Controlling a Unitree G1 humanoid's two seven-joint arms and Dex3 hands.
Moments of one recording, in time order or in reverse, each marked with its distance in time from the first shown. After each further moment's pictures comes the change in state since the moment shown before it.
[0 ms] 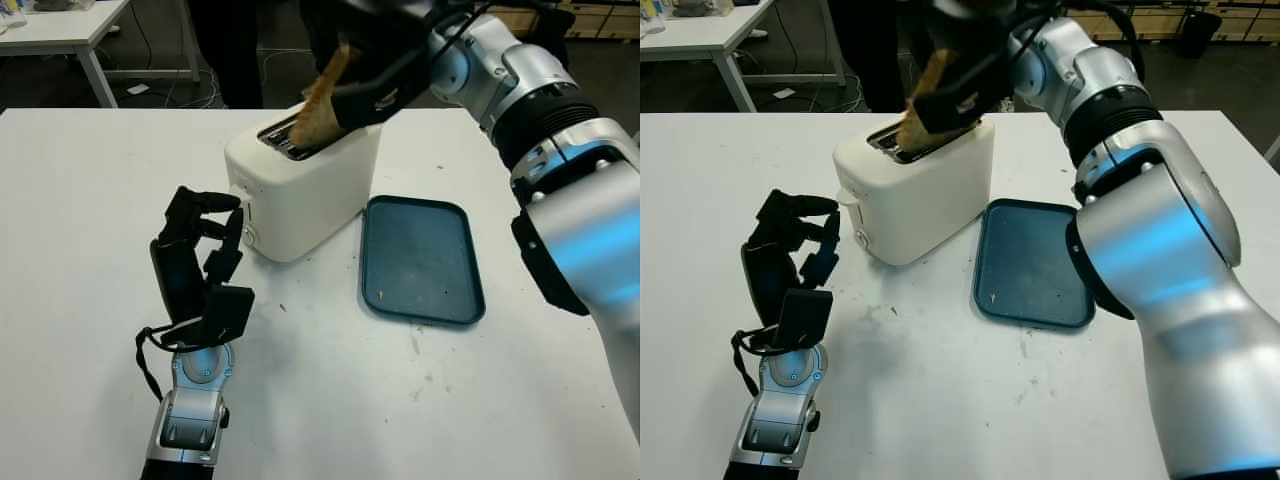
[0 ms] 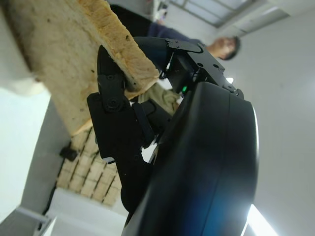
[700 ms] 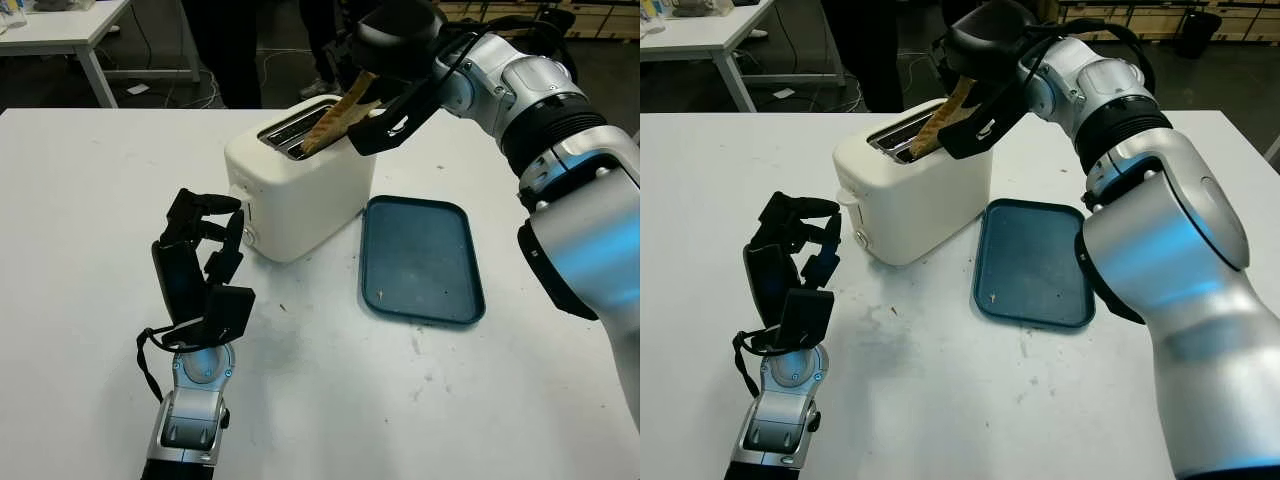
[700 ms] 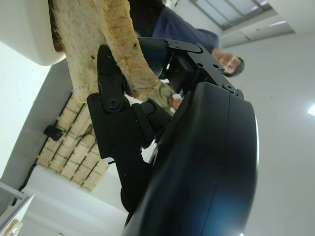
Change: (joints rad) left arm 0.000 0.000 0.000 0.013 0.001 -0.001 0.001; right arm 0.005 -0.020 0.095 0.001 -0.103 -0.004 -0.081
